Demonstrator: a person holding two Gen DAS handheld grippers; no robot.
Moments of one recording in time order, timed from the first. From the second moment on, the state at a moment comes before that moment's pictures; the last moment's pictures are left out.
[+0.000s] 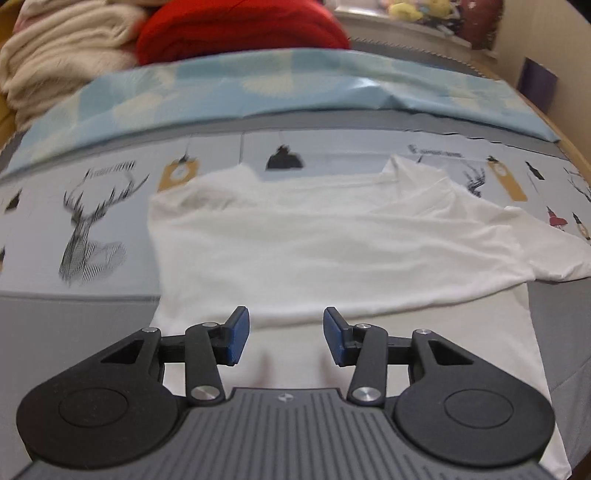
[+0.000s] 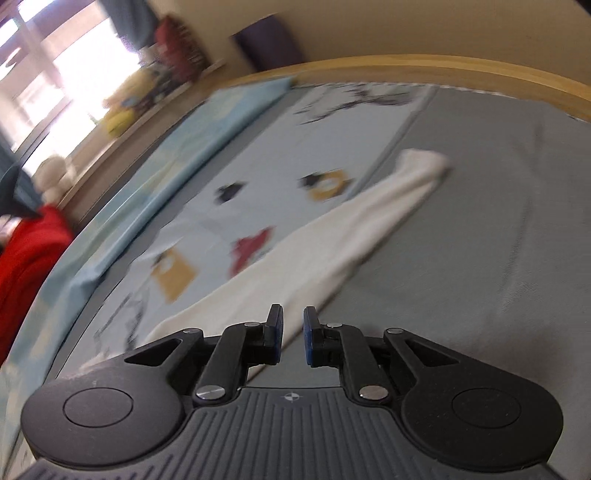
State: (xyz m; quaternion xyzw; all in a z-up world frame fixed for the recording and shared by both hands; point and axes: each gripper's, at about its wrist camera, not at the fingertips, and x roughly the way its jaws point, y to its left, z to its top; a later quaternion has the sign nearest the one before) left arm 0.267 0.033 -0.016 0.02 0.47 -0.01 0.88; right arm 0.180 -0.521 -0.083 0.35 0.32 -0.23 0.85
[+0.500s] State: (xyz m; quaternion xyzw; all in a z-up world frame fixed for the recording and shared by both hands) left arm 0.290 0.035 -0.028 0.03 0.49 -0.03 0.87; right arm 0.239 -0.589 -0.121 0.36 0.29 -0.27 0.85
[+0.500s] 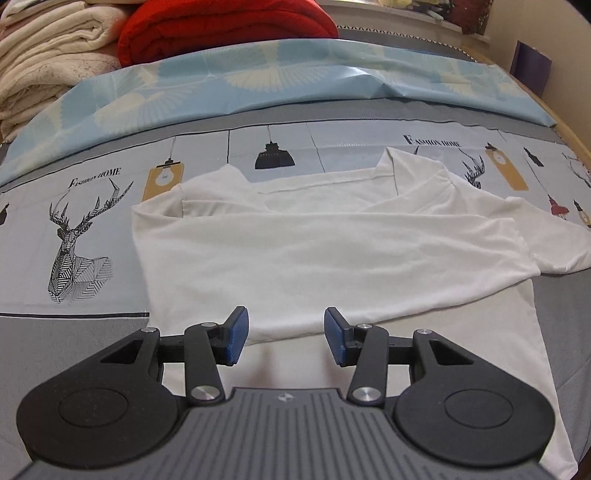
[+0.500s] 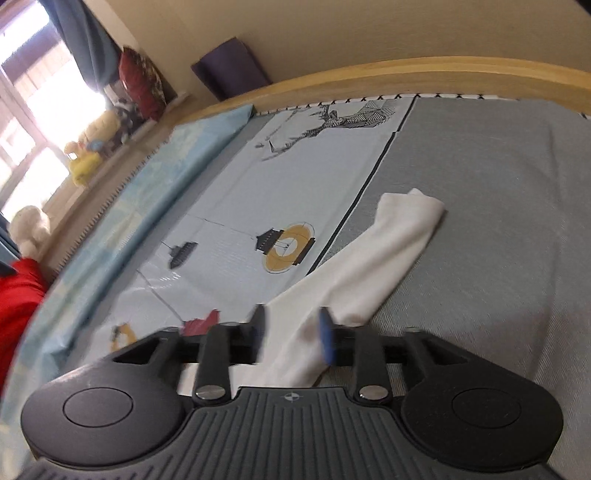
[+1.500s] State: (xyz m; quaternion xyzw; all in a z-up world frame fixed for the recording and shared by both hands) left arm 0.274 0.135 -0.008 -0.06 0.48 0.04 0.87; right arm 0.275 -0.334 0.015 0.15 0.06 -0.09 0.98
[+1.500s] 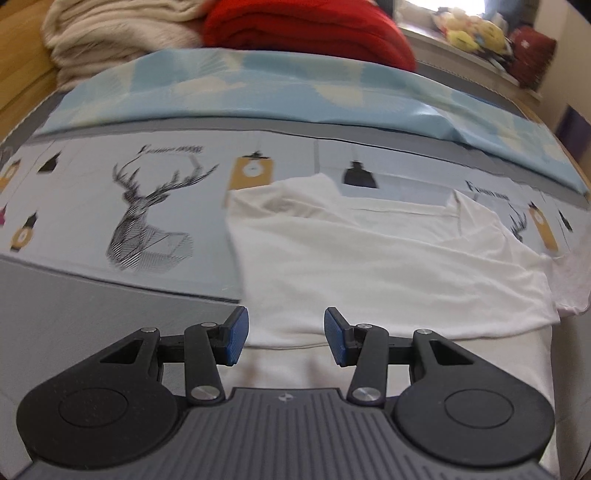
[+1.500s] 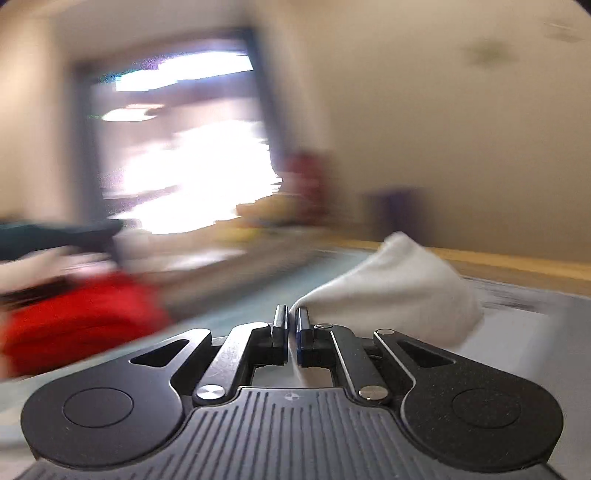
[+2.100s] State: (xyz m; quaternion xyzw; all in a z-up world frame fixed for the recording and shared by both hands) left arm 0.276 0.213 -0.029 -0.21 0.48 0.11 0.84; right arm 0.252 -0.189 -0.007 0.14 0.39 0.14 0.90
